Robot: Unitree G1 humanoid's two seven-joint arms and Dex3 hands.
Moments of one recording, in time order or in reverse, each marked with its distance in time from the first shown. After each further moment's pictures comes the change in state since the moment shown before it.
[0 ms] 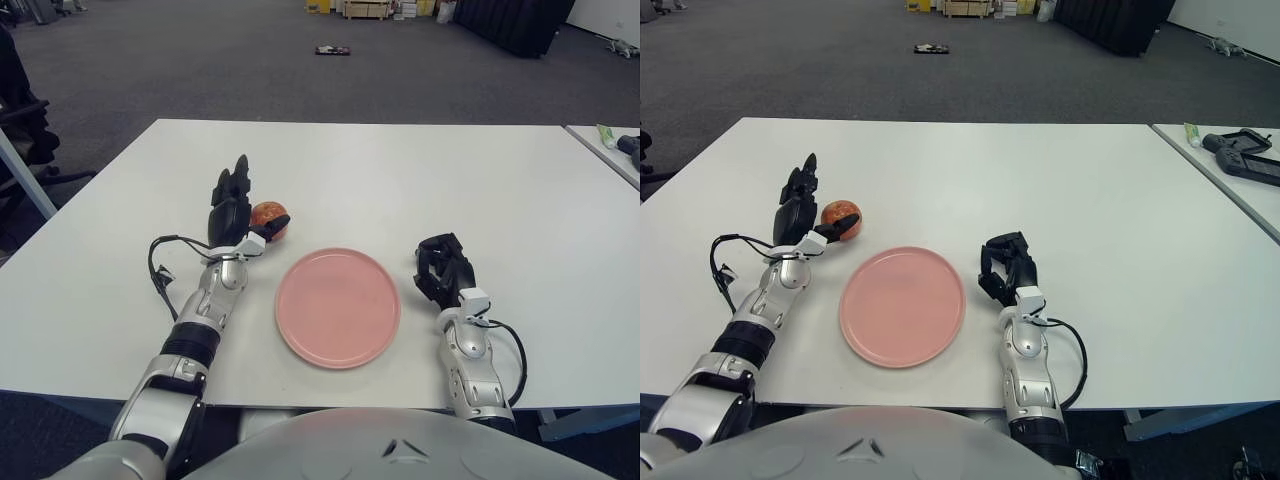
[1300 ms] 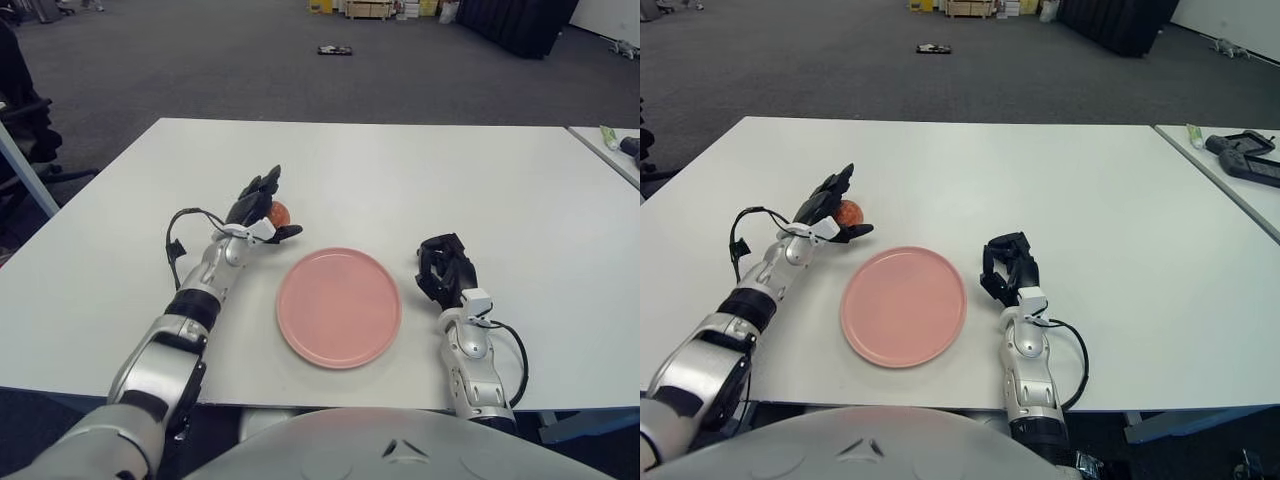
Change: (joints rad) left arm -0.201 0.038 -0.104 0.259 -0.037 0.053 -0.339; right arm 0.000 0.000 -0.006 0.004 0.013 -0.013 0.003
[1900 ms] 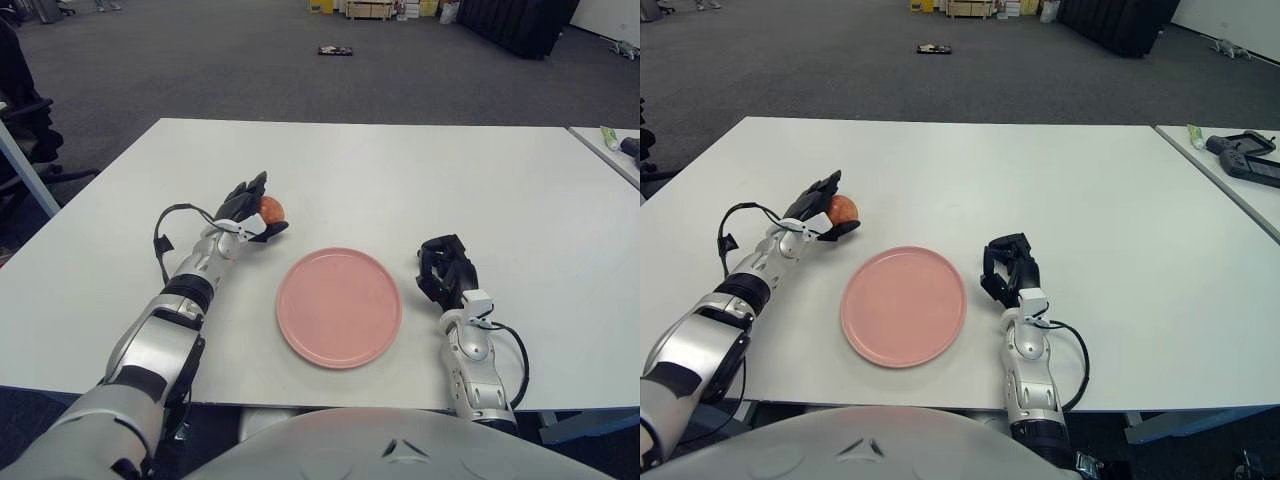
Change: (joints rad) left arm -0.098 0.034 -0.041 0.229 0.000 0.018 0.025; right arm 0.016 0.000 -0.001 -0.024 0.003 0.009 -0.002
